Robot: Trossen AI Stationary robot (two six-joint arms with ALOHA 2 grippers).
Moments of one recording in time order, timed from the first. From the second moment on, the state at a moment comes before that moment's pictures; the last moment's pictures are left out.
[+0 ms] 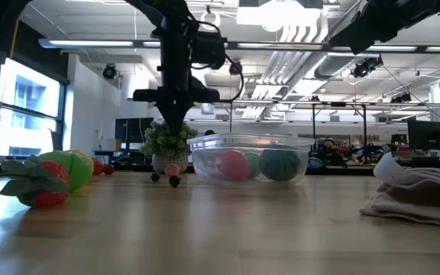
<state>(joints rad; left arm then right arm) 0.48 1.92 1.54 -1.07 -0.24 -0.78 -0.04 0.68 0.61 -0.32 0.02 -0.11</state>
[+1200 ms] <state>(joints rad) 0.47 1.92 1.36 -0.86 -0.28 -1.19 -0.04 0.68 0.61 -0.32 0.02 -0.11</state>
